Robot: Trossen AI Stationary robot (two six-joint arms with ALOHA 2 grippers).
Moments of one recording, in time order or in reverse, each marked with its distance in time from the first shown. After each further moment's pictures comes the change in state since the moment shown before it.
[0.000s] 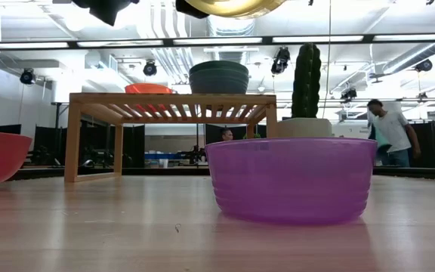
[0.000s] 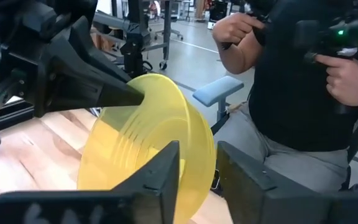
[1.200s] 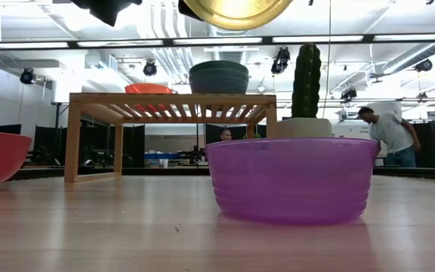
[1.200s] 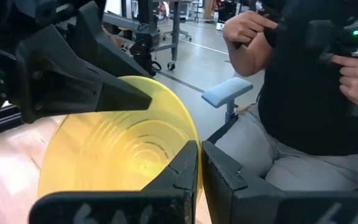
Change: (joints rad) left arm -0.003 0.009 0.000 0.022 -0.040 -0.012; right arm -0.020 -0.012 0.002 0.029 0.028 0.020
